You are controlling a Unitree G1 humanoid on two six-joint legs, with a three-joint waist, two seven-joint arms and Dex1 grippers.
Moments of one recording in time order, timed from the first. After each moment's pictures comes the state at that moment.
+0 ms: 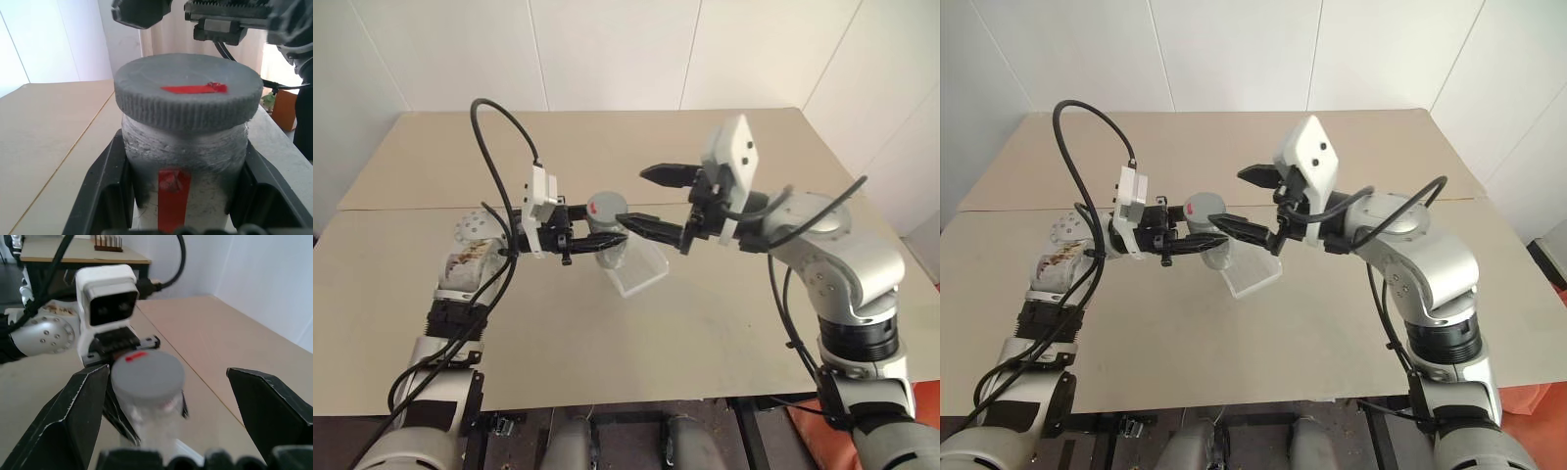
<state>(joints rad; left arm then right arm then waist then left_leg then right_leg) -0.73 0.48 -0.01 0.26 -0.45 0.18 -1.33 -0.80 -0.49 0.10 -0.40 0.56 0.81 0.69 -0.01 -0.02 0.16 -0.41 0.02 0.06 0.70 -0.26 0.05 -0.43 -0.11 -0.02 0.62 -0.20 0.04</state>
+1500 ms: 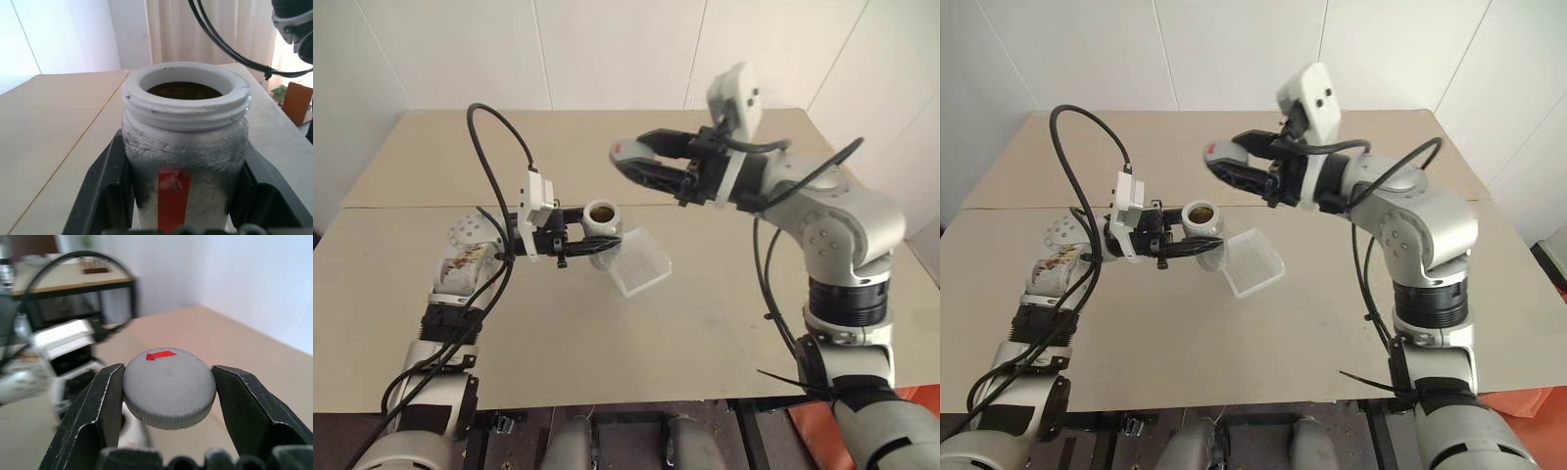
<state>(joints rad) -0.70 0.50 -0.01 0.25 -0.43 0.15 -1.30 -0.91 -0.47 -0.02 -0.26 0.58 0.92 0.62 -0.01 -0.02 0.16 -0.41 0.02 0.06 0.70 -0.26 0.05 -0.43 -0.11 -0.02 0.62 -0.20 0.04</state>
